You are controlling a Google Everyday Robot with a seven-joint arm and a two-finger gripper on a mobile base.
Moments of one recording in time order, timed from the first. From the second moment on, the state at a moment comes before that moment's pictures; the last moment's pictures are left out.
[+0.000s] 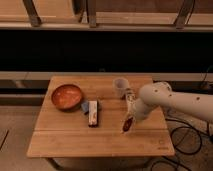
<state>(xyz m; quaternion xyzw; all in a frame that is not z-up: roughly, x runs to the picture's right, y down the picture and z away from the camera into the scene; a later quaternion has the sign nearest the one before) 0.140 0.189 0.766 -0.26 0.24 0.85 0.40</state>
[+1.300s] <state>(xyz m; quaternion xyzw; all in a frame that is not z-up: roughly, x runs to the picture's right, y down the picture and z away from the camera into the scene) 0.159 0.241 0.778 -0.24 0.34 0.81 0.41</state>
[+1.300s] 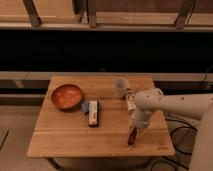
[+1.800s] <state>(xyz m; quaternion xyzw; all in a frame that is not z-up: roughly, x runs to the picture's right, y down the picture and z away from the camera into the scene) 0.160 0.242 0.778 -0.24 0.34 0.81 0.41</state>
